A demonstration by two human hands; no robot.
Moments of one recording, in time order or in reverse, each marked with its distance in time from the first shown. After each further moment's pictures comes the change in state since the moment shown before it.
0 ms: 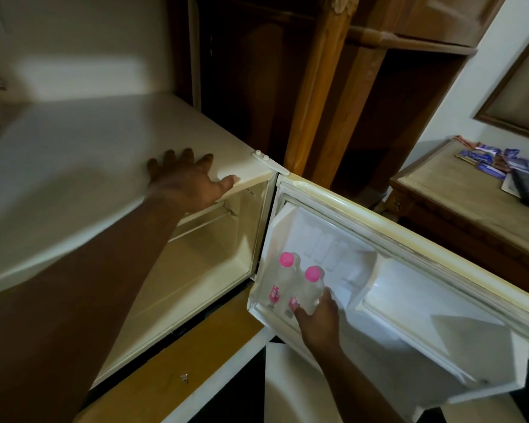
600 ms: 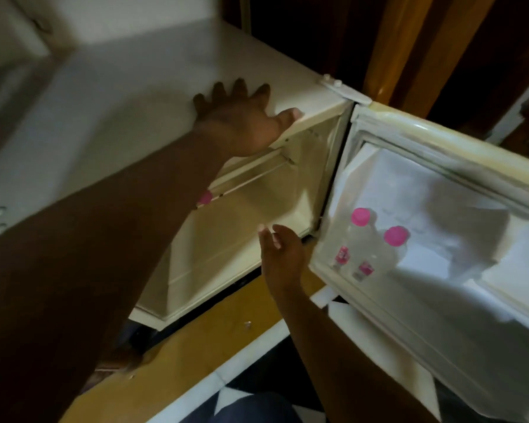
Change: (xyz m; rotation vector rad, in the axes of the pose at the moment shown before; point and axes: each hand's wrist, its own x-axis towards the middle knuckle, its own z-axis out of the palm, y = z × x) left_hand -0.002 0.003 -0.009 -0.035 -0.105 0.013; right_hand -0.041 -0.094 0.148 0.453 -0.117 0.010
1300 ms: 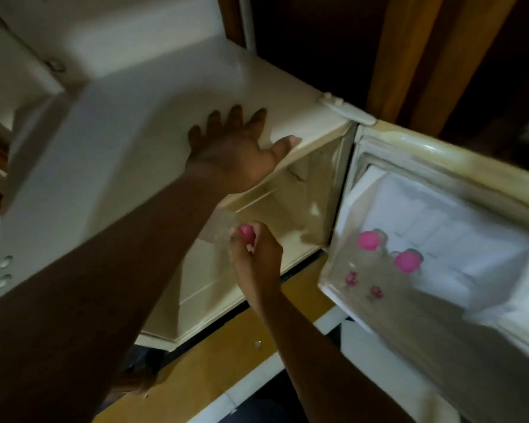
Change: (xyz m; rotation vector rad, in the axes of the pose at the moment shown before) left_hand 0.008 -0.009 0.010 0.015 0.018 -0.036; right_hand 0.006 -0.046 0.042 0.032 -0.183 -0.201
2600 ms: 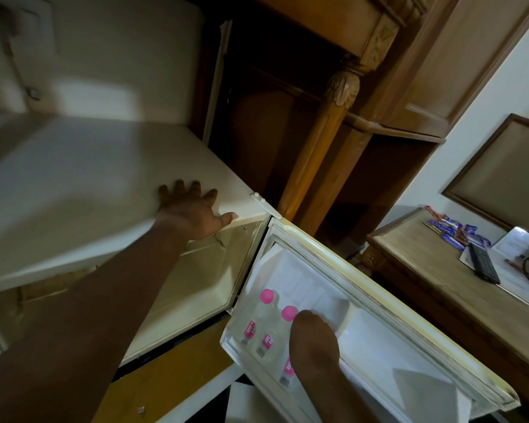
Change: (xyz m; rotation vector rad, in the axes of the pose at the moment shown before) left_hand -0.011 0.009 -0.007 -0.058 0.048 0.001; right_hand -0.046 -0.084 -0.221 -1.202 0.030 0.311
